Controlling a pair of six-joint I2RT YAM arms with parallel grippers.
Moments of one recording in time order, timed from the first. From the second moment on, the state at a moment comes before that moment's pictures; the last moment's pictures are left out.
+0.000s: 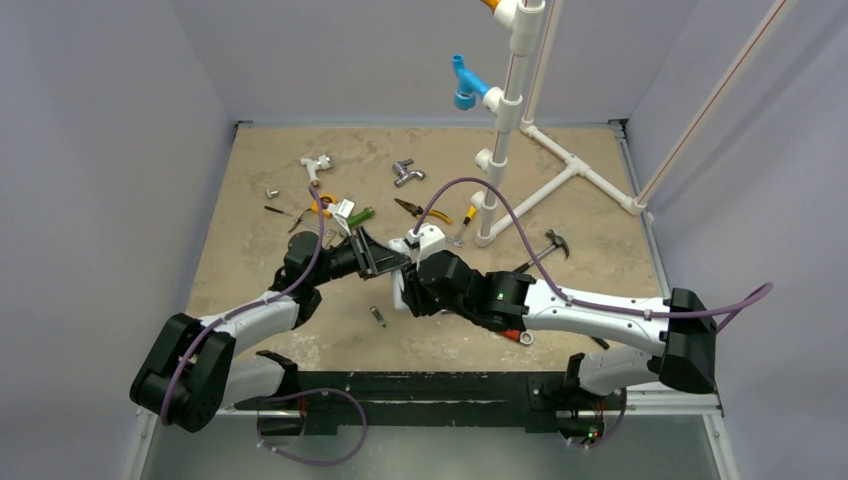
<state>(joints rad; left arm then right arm) -0.41 1.21 0.35 0.78 0.70 -1.12 1.21 1.33 1.01 -0.35 0.32 0.55</state>
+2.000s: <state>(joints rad) -0.39 0.69 0.41 -0.16 0.11 -0.85 1.06 1.65 0.97 -0.17 0.19 0.47</state>
